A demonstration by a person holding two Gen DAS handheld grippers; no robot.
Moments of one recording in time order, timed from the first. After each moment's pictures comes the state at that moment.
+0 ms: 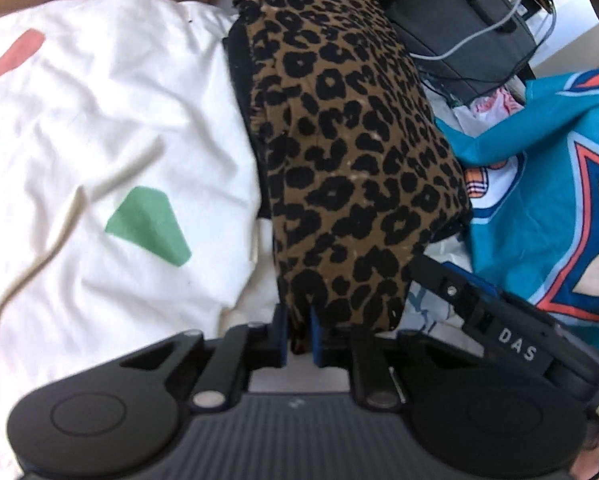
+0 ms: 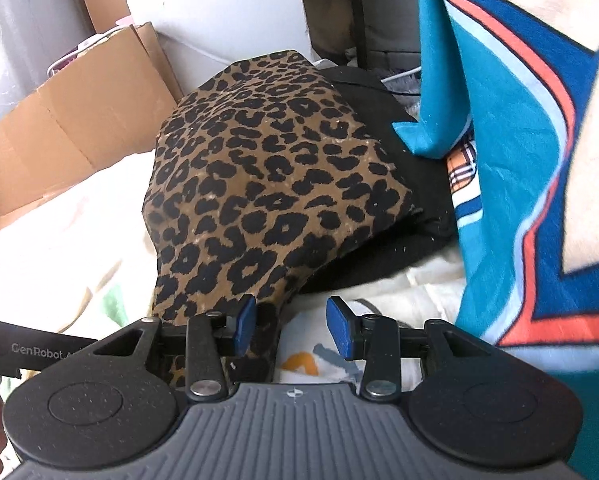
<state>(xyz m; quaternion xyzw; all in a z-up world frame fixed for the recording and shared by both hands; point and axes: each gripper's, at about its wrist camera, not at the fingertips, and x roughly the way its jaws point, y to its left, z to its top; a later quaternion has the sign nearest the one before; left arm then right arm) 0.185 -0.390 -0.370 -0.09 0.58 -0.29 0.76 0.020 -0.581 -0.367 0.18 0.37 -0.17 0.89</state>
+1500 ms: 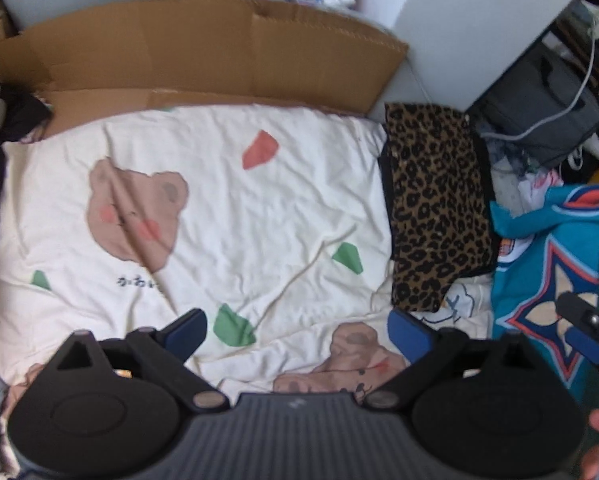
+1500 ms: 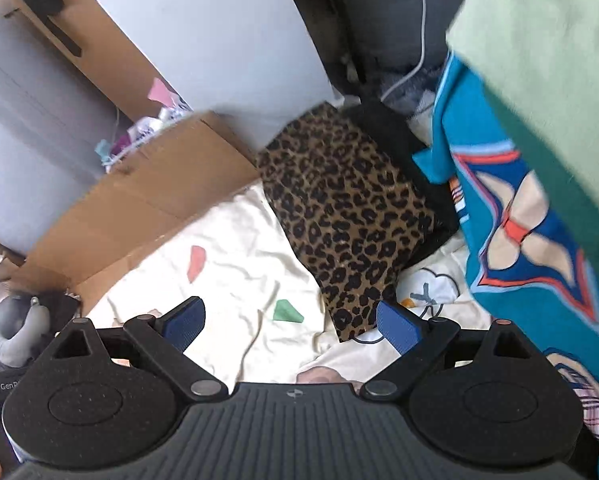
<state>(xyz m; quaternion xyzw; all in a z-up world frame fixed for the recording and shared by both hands) 0.180 -0.242 -0.102 -0.02 0.62 -0.11 0.78 0.010 -0.522 -0.104 0.33 0.42 -0.18 0.82</state>
